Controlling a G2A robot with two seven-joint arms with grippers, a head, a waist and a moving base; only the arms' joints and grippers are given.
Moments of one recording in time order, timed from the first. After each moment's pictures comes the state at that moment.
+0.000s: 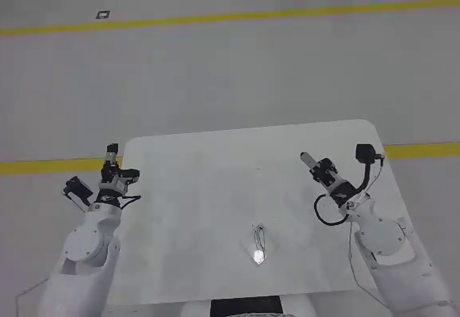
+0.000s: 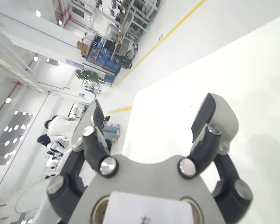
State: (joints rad) left arm 1.73 -1.15 -1.60 -1.80 -0.42 0.00 0.00; right arm -1.71 -1.13 1.45 -1.92 -0.29 -0.03 0.32
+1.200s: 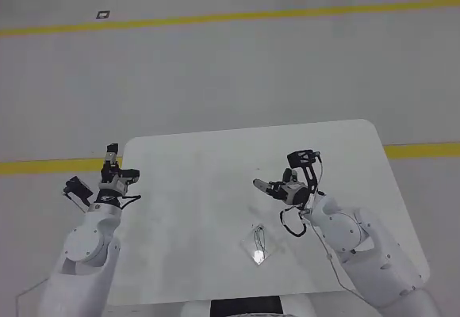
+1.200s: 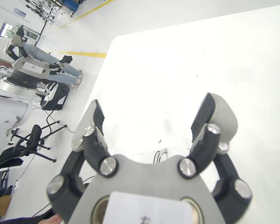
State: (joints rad) left arm 1.73 -1.15 -1.60 -1.80 -0.42 0.00 0.00; right arm -1.54 -1.14 1.20 -1.91 -0.68 0.06 0.56
